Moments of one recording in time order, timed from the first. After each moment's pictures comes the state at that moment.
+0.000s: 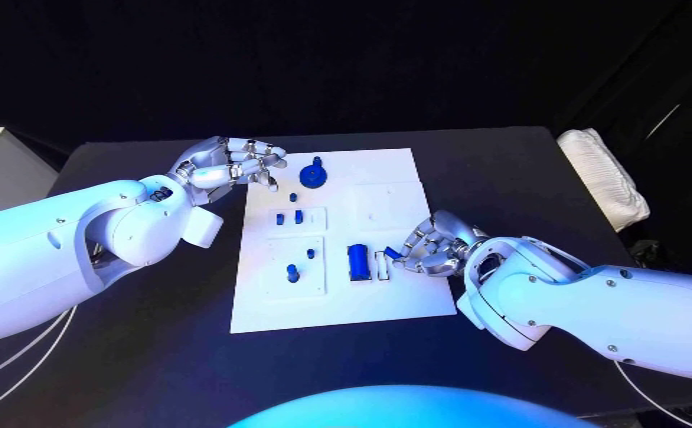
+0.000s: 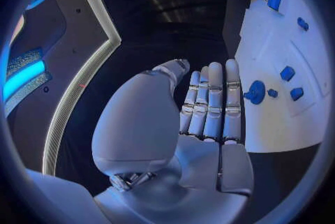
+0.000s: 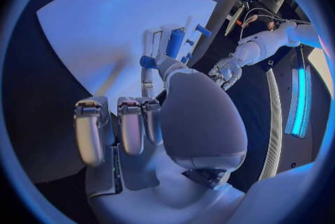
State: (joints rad) left arm 1.16 -0.96 -0.02 1.52 -0.14 -0.04 0.27; left_hand 1.47 -0.21 0.41 0.21 0.34 0.92 0.18 0.24 0.34 1.05 0.12 0.28 0.14 0.95 0.06 0.99 0.47 0.17 0.85 0.17 0.78 0.58; right arm 1.07 -0.95 -0.16 1.89 -1.13 -0.63 -0.60; right_hand 1.36 -0.19 0.33 0.23 0.11 1.06 0.06 0.38 0.43 1.47 0.00 1.56 1.31 1.47 -0.07 1.57 1.31 0.01 1.47 0.04 1.56 1.31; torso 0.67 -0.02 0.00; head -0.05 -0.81
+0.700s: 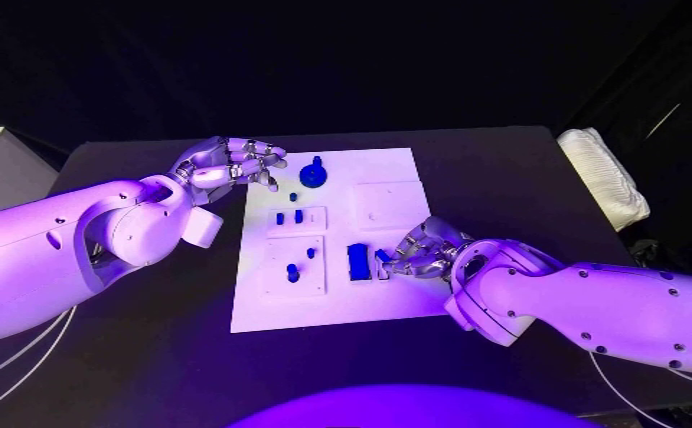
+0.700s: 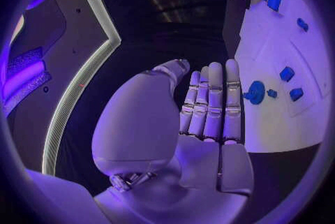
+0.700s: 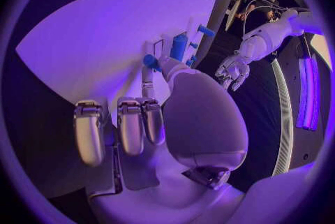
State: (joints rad) left arm 1.16 -0.96 -0.02 1.52 -0.14 -0.04 0.27; left_hand 1.47 -0.21 0.41 0.22 0.34 0.92 0.18 0.24 0.34 1.05 0.12 0.28 0.14 0.95 0.06 0.99 0.47 0.17 0.85 0.17 0.78 0.58; right arm 1.06 -0.89 -0.16 1.83 -1.04 -0.63 -0.59; right_hand 1.31 -0.20 0.34 0.24 0.11 1.06 0.06 0.38 0.43 1.47 0.00 1.56 1.31 1.47 -0.07 1.57 1.31 0.01 1.47 0.04 1.56 1.31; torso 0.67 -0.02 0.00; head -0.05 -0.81
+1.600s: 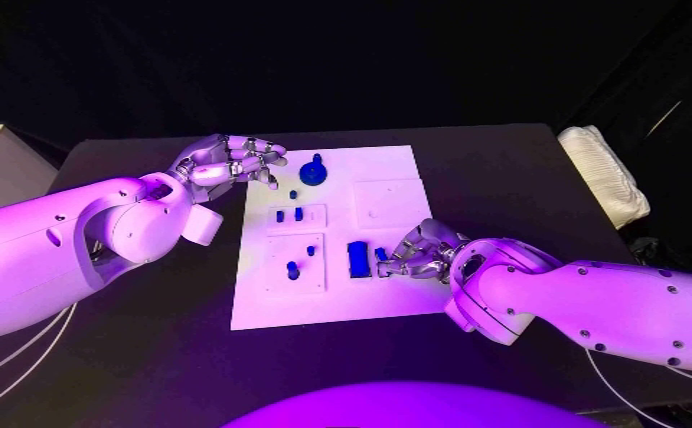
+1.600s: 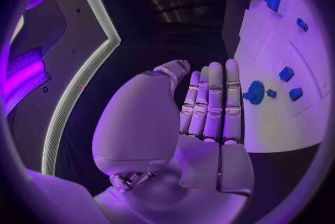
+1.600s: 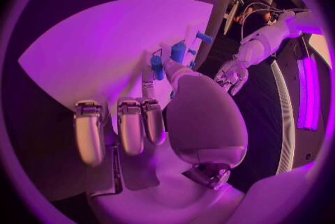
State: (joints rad) left arm 1.16 -0.96 -0.02 1.52 -0.14 -0.04 0.27; left_hand 1.47 -0.20 0.41 0.22 0.34 0.92 0.18 0.24 0.34 1.05 0.12 0.28 0.14 0.95 0.06 0.99 0.47 0.17 0.85 0.17 0.78 0.58; right arm 1.06 -0.89 -0.16 1.84 -1.02 -0.58 -0.59; right_hand 1.21 -0.20 0.31 0.28 0.11 1.07 0.06 0.38 0.44 1.47 0.00 1.56 1.31 1.47 -0.07 1.57 1.31 0.01 1.47 0.04 1.56 1.31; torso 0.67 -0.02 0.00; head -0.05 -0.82
